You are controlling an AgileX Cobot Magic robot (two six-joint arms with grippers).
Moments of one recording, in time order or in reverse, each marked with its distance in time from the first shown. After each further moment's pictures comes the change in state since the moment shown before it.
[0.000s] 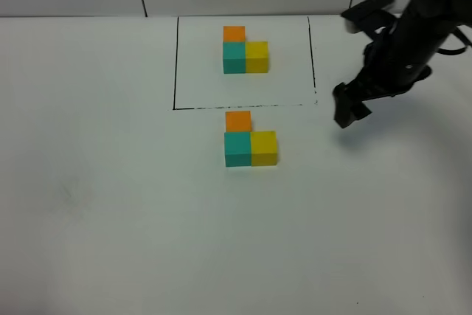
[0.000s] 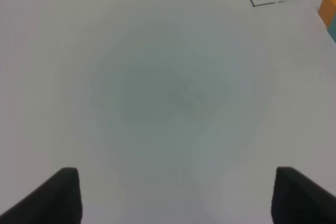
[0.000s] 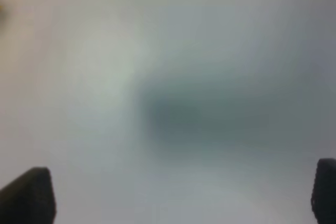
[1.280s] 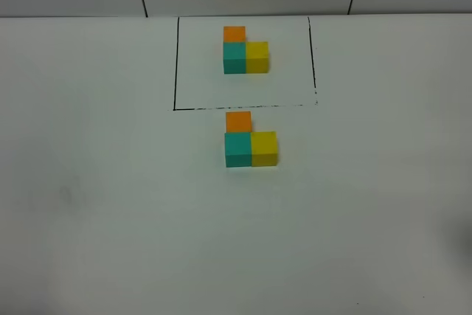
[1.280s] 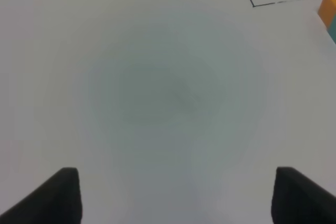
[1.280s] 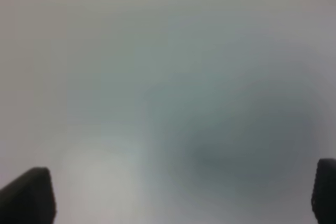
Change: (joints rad) left arm 0.000 0.000 0.000 0.000 -0.001 -0.001; right arm -0.345 -1.125 0.766 0.012 0.002 0.167
